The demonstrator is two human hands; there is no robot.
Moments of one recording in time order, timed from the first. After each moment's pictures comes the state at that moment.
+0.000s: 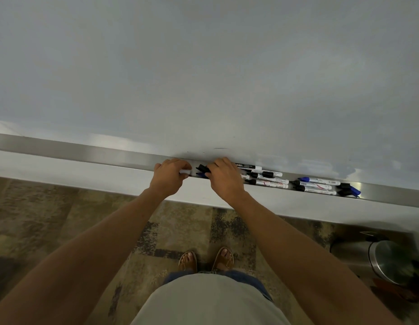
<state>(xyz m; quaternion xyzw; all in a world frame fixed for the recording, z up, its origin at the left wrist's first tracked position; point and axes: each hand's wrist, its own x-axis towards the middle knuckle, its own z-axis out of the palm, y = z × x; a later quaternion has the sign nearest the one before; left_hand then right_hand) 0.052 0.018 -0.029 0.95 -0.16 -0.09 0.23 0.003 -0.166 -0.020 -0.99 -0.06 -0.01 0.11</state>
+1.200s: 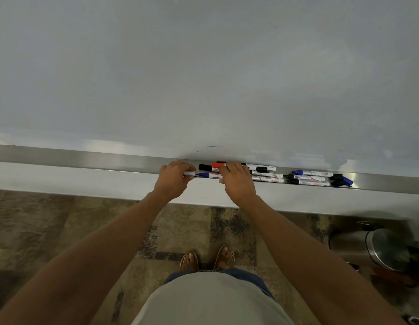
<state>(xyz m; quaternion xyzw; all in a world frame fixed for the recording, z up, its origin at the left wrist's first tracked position) 0.042 -0.001 -0.030 0.94 -0.21 -0.09 0.26 -0.023 -0.202 -0.028 -1.00 -0.01 0.04 0.05</state>
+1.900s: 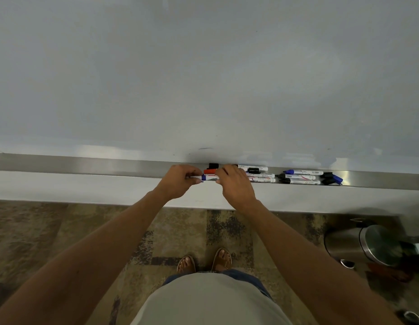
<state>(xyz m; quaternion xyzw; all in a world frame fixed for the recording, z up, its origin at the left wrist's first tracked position) 0.040 -0.027 -0.016 0.87 -0.21 -0.20 0.39 -0.040 -0.210 -0.016 -0.99 -0.02 -0.03 0.11</state>
